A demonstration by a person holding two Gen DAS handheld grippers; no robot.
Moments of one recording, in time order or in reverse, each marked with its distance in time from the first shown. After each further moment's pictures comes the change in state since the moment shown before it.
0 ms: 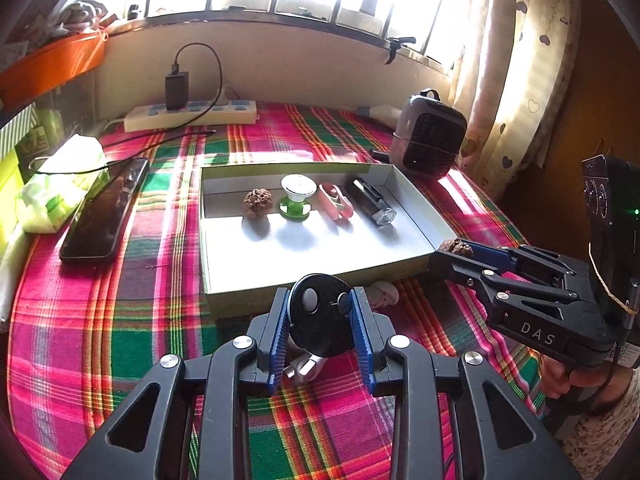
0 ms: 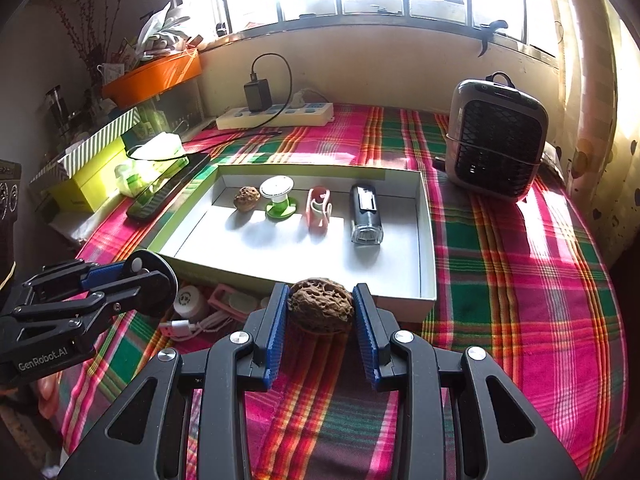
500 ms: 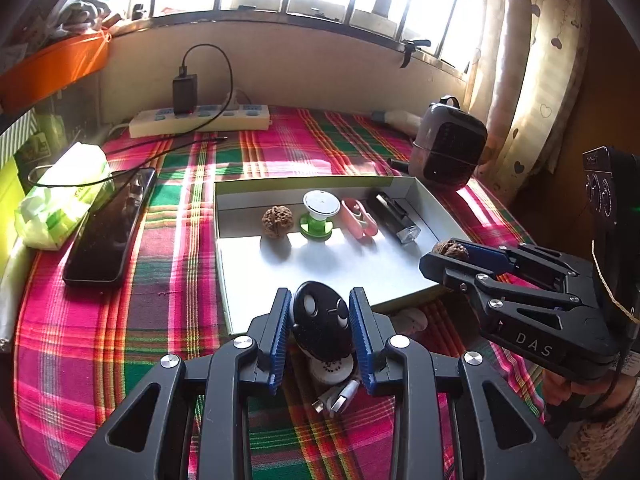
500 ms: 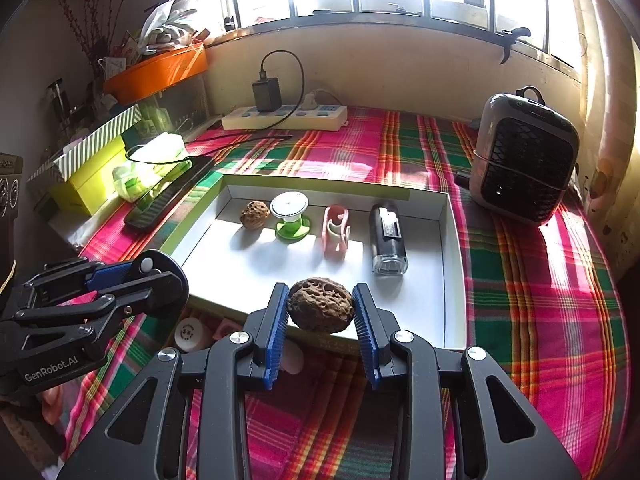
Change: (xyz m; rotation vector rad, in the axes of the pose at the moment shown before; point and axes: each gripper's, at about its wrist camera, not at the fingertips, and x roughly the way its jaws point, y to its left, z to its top) left arm 0.015 0.016 0.018 -0.002 -0.004 0.029; right arm 0.025 0.014 0.022 -0.036 0.012 0.011
